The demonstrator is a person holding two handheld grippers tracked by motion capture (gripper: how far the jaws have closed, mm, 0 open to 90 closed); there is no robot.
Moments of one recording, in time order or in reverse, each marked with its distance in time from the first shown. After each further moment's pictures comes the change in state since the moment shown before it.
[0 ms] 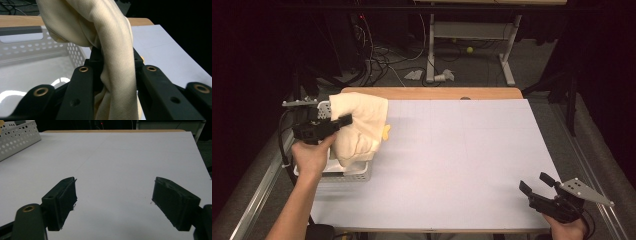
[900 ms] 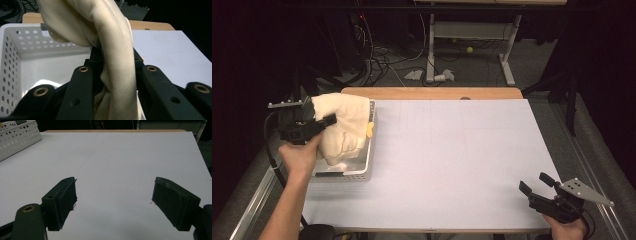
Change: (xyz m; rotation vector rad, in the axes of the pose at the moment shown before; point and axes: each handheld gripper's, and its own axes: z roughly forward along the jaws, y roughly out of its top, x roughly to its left) left arm 0.030 -0.005 -0.011 -0.015 0.120 -0.049; right arm 0.000 0.000 0.000 0.001 0.004 0.001
